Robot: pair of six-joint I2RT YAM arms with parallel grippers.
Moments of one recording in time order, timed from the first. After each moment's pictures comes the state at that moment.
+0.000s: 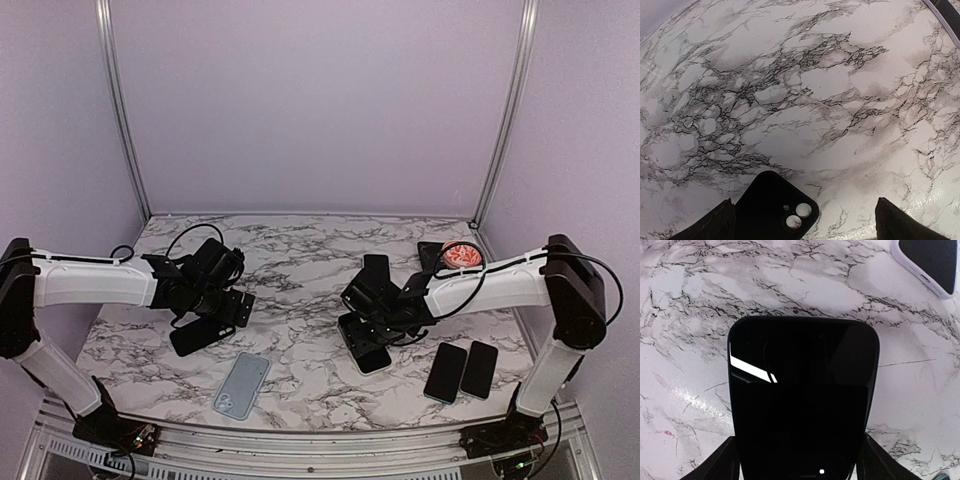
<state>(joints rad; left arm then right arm) -0.79 1.52 0.91 -0.38 -0.34 -0.33 0.97 1.73 1.04 -0.49 0.23 0.52</state>
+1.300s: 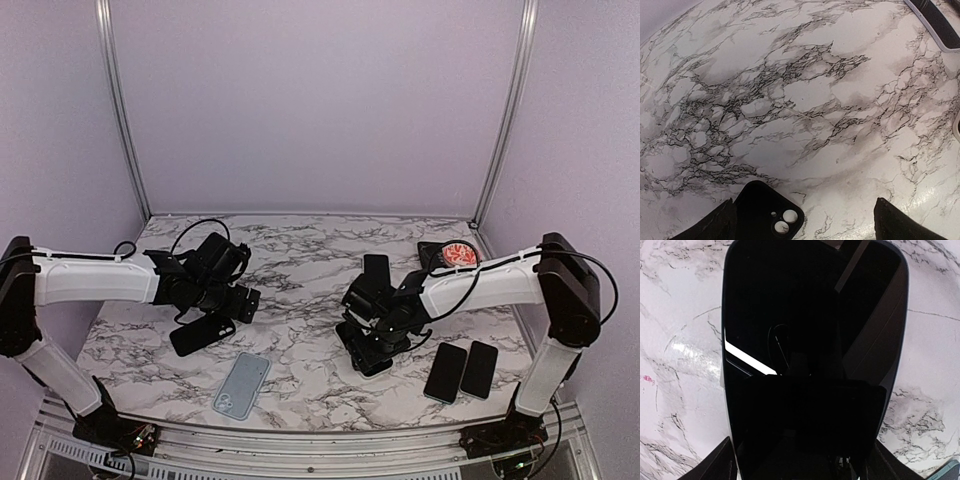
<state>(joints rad) -0.79 1.53 0.95 -0.38 -0.30 -0.31 0.96 1.76 1.06 -0.66 0.07 0.44</state>
